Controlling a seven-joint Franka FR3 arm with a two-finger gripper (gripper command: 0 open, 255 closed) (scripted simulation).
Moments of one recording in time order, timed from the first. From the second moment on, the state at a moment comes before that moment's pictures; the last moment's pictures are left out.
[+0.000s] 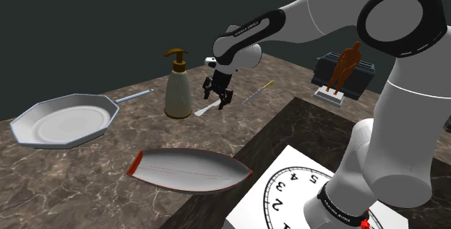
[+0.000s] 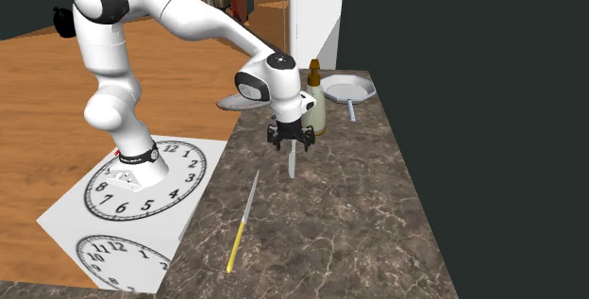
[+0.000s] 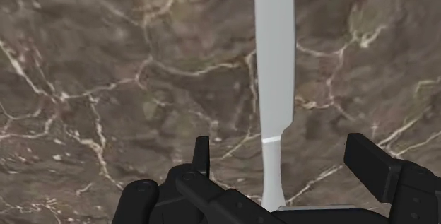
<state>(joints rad) 0.33 0.18 -0.38 -2.13 0.37 2.30 -1.86</state>
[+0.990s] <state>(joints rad) 0.33 0.17 -0.38 -2.12 0.37 2.30 -1.86</state>
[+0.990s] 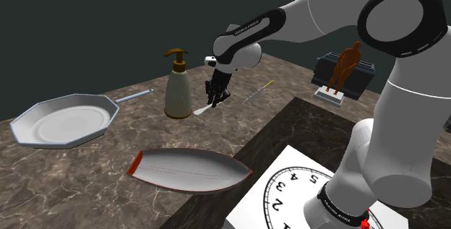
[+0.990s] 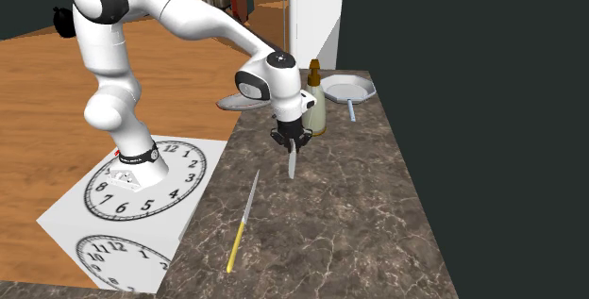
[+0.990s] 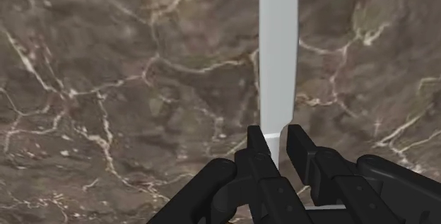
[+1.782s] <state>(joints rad) 0.33 0.11 -0.39 -2.08 0.31 2.20 -1.80</state>
